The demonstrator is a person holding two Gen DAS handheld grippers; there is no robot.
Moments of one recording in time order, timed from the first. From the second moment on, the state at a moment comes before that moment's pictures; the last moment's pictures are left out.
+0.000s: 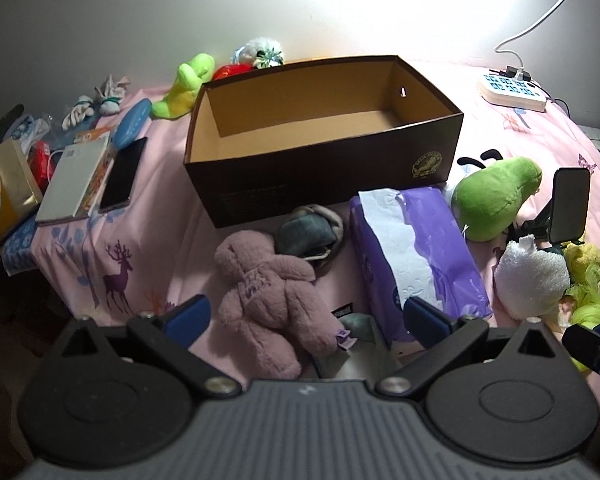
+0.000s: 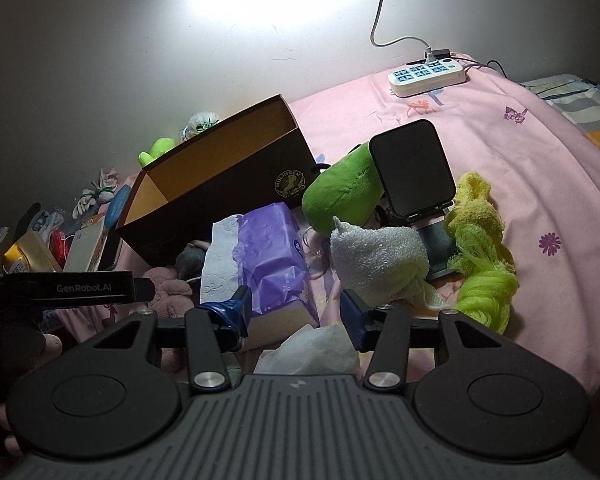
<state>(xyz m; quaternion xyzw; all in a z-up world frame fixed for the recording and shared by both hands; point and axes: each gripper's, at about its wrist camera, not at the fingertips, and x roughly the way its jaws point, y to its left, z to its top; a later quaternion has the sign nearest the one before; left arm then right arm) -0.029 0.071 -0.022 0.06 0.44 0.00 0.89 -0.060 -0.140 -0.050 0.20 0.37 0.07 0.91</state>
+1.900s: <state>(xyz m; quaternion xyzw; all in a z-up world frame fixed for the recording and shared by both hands) -0.039 -0.013 -0.050 0.05 0.51 0.07 0.86 -0.034 -0.227 -0.084 0.23 0.43 0.19 0.85</state>
